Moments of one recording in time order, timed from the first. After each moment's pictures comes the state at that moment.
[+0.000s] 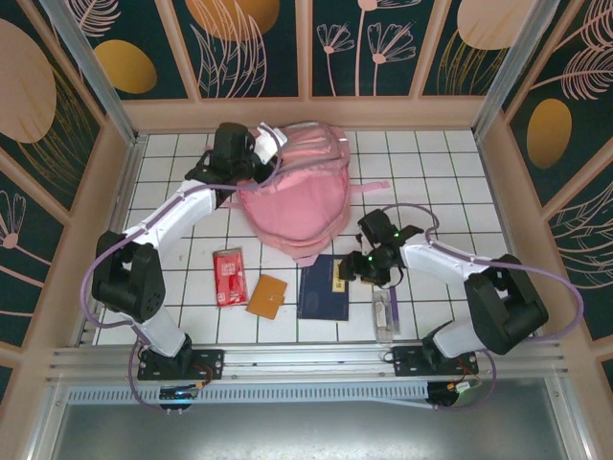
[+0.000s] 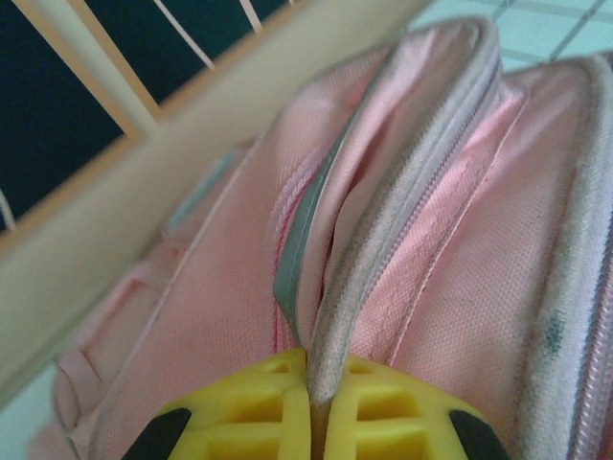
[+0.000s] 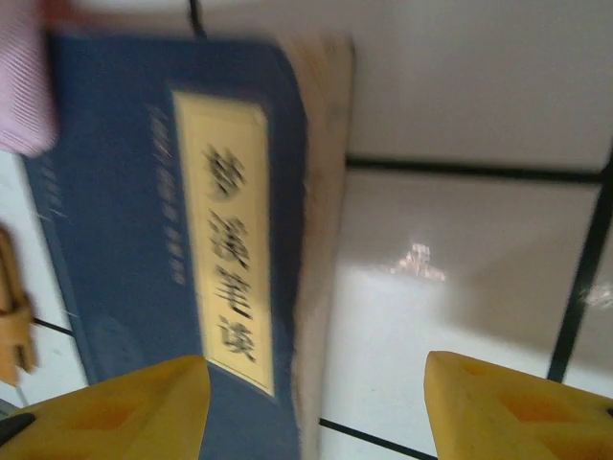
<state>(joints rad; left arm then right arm) -0.40 1.68 1.38 -0.17 0.25 0.38 0.58 1.44 0.74 -0.61 -0.34 0.60</state>
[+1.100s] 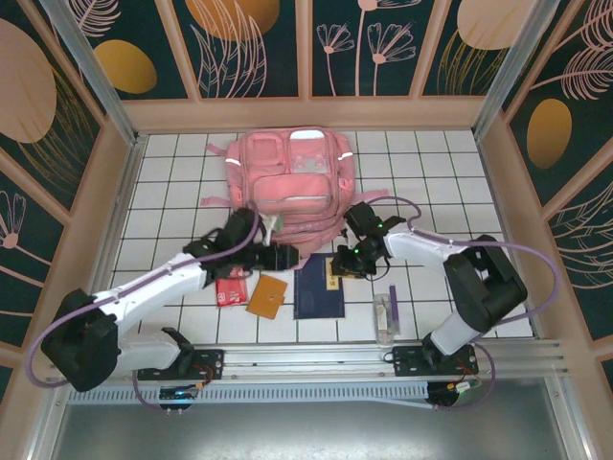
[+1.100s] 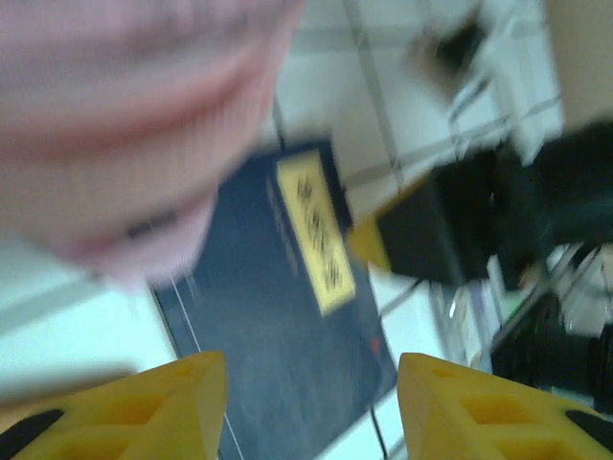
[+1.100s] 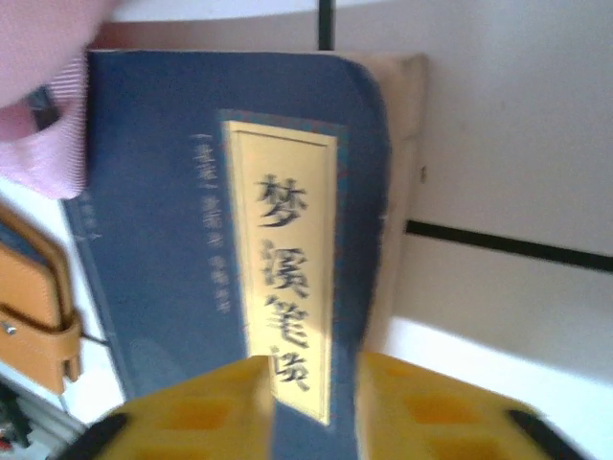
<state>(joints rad) -0.72 1.27 0.72 -0.28 0.39 -0.71 0.62 1.60 0.87 -0.59 -0.38 0.60</state>
